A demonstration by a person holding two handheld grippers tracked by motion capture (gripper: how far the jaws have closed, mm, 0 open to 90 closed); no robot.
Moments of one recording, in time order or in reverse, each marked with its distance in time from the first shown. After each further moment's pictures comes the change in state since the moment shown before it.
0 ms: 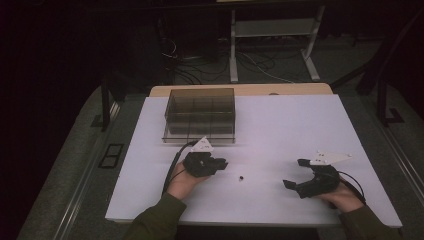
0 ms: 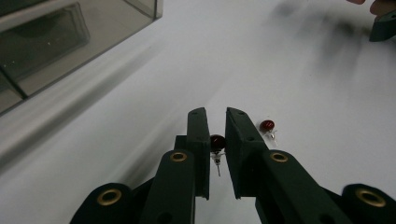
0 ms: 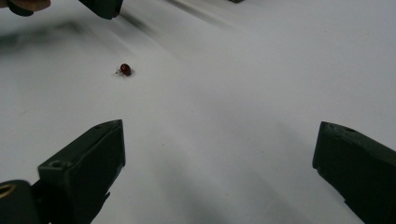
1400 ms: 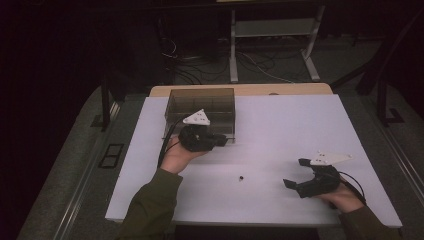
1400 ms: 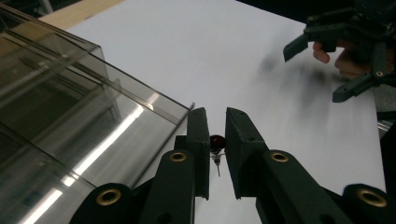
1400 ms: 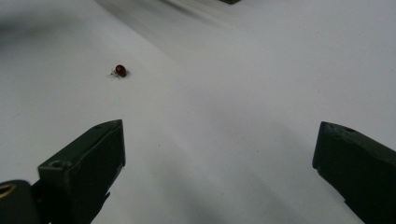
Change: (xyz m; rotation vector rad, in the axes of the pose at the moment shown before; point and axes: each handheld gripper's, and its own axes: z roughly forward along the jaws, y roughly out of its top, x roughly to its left) left arm 0.026 0.068 -0.033 -0.069 -0.050 0.074; right arm 0.002 0.000 -0.002 0.006 -0.015 0.013
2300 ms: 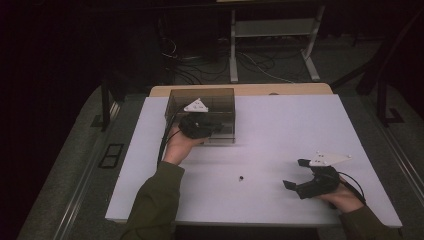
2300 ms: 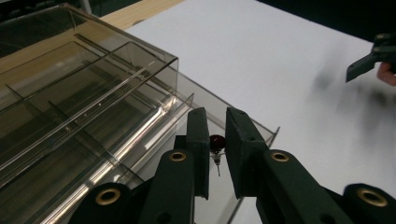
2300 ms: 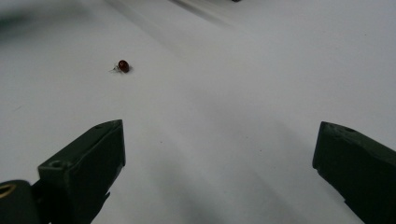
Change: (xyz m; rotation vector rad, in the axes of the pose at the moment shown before) left arm 0.038 0.003 0.015 -0.002 0.108 -0.045; right arm 0.000 -0.001 0.002 0.003 0.004 -0.034
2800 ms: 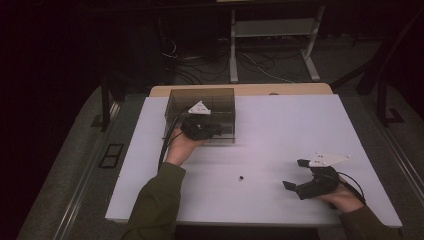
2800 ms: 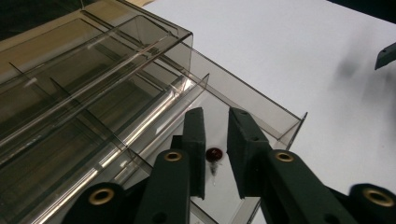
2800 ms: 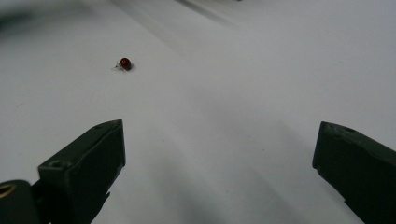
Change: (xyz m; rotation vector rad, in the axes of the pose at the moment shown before) left arm 0.001 -0.006 0.009 0.038 0.041 -0.014; right arm 0.001 0.000 0.001 0.003 0.006 -0.009
